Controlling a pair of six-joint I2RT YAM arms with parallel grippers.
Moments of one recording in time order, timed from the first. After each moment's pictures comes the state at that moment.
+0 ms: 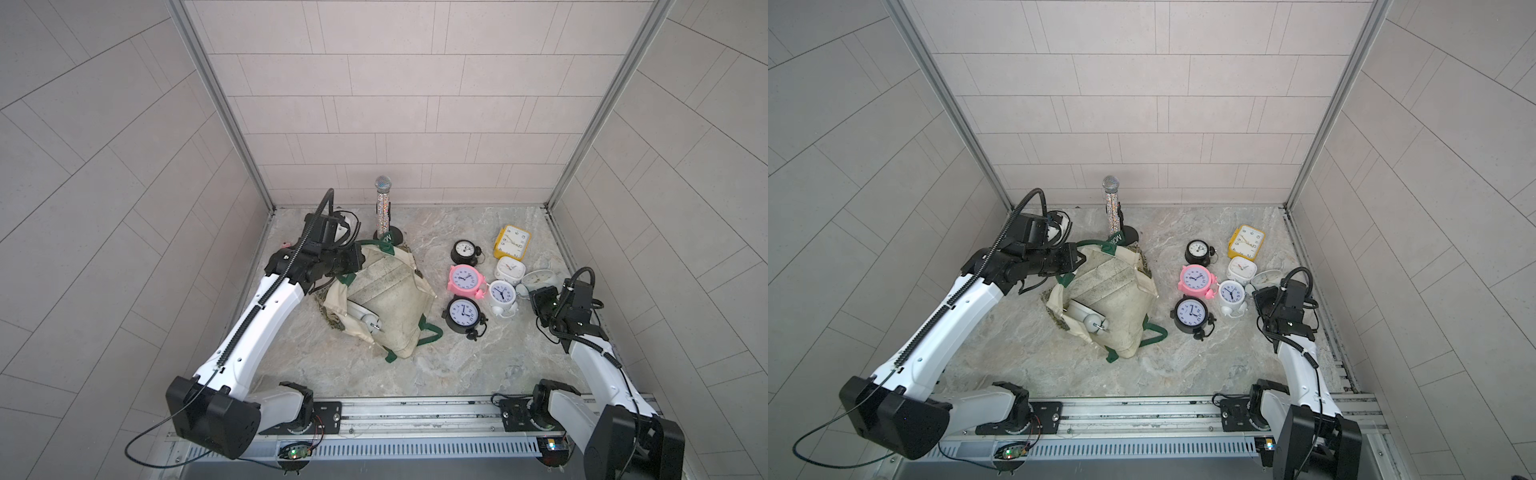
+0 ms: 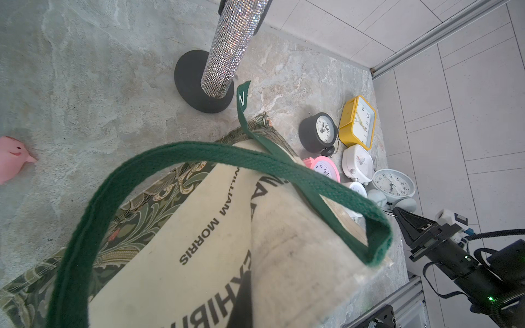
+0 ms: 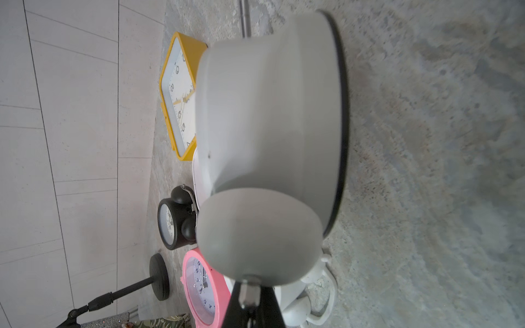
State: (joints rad) left arm -0.30 1.25 1.27 -0.81 0.28 -0.47; right arm -0.33 0.96 0.42 -0.16 -0.23 1.08
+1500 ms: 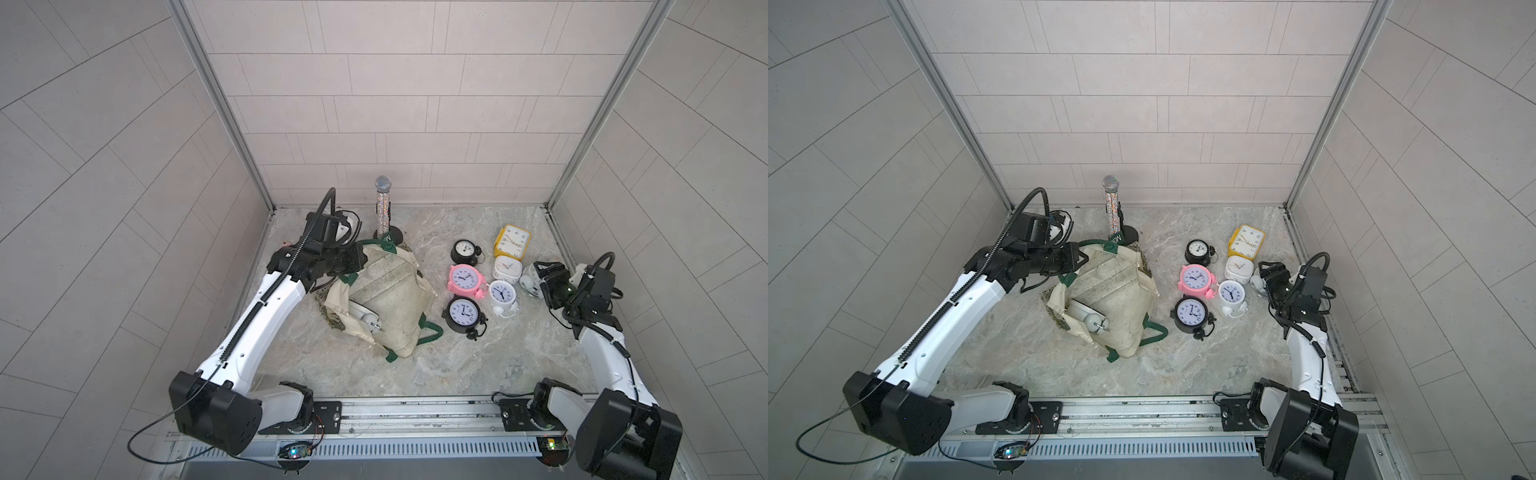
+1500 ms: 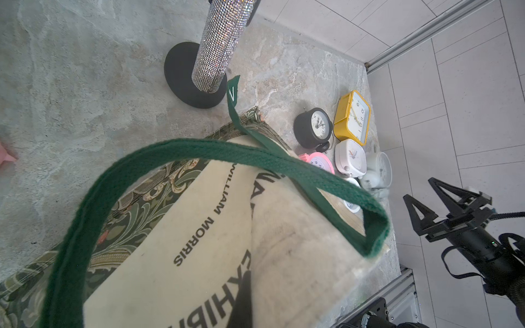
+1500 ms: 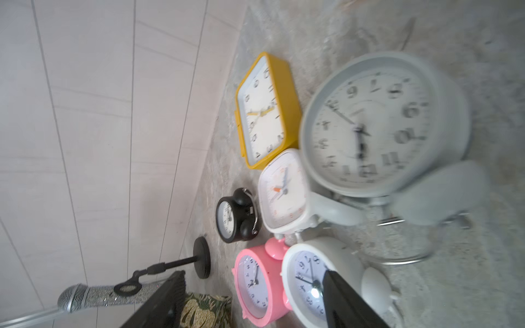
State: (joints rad) left arm -0.30 1.27 1.28 -0.80 0.32 -0.47; right arm -0.40 1.01 0.60 -0.14 -0.46 0.96
